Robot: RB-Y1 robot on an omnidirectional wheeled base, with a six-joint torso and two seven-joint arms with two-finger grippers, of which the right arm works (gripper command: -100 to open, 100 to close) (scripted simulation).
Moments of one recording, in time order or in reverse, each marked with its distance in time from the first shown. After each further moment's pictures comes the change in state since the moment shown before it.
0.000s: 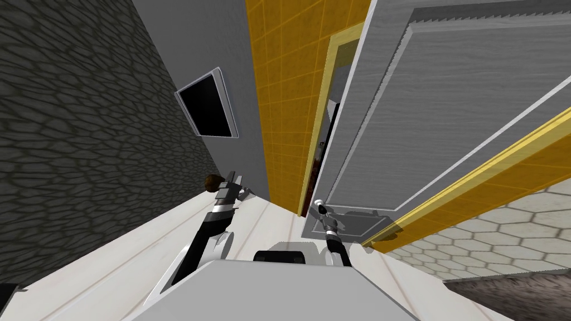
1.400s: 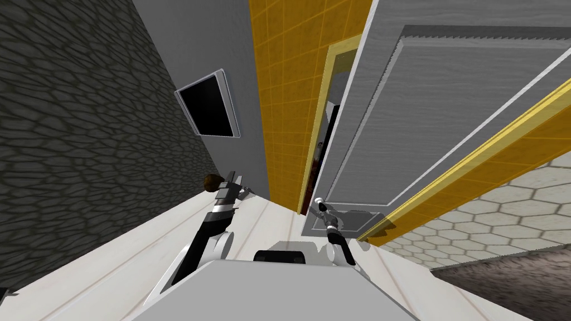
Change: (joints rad) arm -0.019 -0.031 -0.038 -0.065 -0.079 0.176 -0.059
